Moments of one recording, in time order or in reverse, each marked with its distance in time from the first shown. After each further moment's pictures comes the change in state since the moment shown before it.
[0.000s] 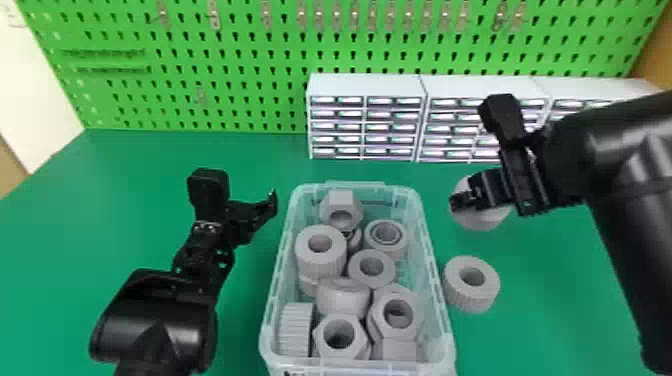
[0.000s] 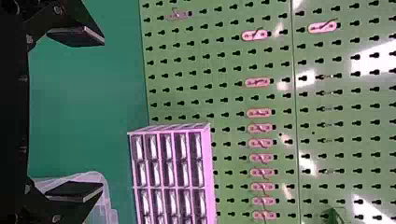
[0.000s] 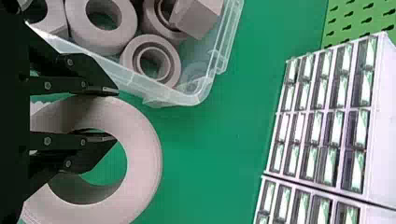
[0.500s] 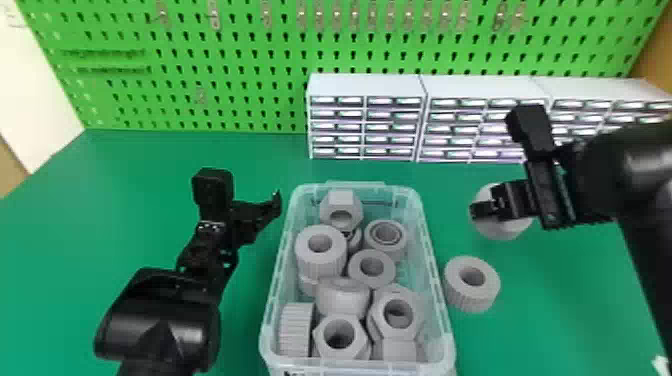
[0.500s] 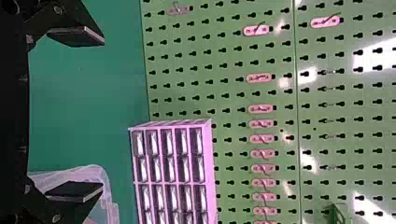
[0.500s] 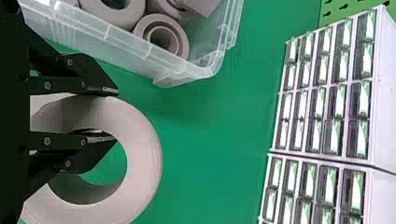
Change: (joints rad) left arm -0.008 0.000 -0.013 0.011 0.007 0.000 0.000; right arm 0.086 -0.038 -0.068 -0.088 0.001 0.000 0.000
